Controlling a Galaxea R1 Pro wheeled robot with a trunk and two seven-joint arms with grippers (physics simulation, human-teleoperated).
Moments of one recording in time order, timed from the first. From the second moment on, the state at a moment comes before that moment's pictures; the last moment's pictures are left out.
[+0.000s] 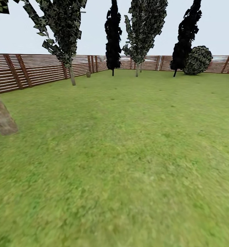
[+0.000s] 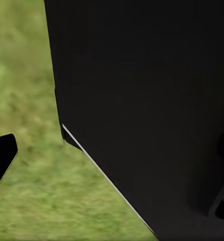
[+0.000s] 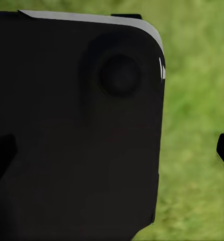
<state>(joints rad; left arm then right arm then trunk) 0.01 0.00 0.00 -0.04 0.01 0.00 -0.01 -0.06 0.00 0.00 -0.02 0.00 -0.17 -0.01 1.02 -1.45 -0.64</state>
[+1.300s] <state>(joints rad) 0.01 0.00 0.00 -0.04 0.01 0.00 -0.01 -0.06 0.00 0.00 -0.02 0.00 -0.17 -0.01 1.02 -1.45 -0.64</state>
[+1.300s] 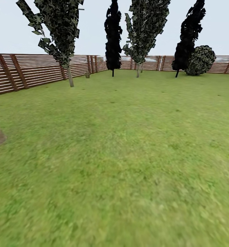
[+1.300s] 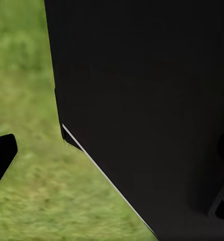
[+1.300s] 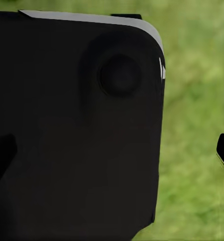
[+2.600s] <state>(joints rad) 0.01 0.00 0.00 -0.04 0.01 0.00 -0.01 -0.06 0.00 0.00 -0.02 0.00 -0.17 -0.01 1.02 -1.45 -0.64</state>
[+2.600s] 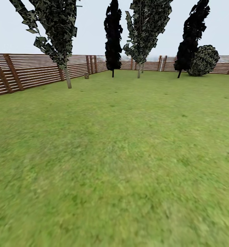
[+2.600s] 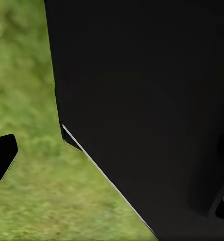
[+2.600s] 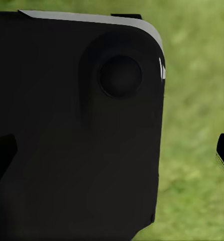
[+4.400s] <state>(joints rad) 0.01 0.00 0.00 -0.04 0.01 0.00 -0.01 -0.06 0.00 0.00 -0.02 0.00 -0.17 -0.01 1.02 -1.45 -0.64</state>
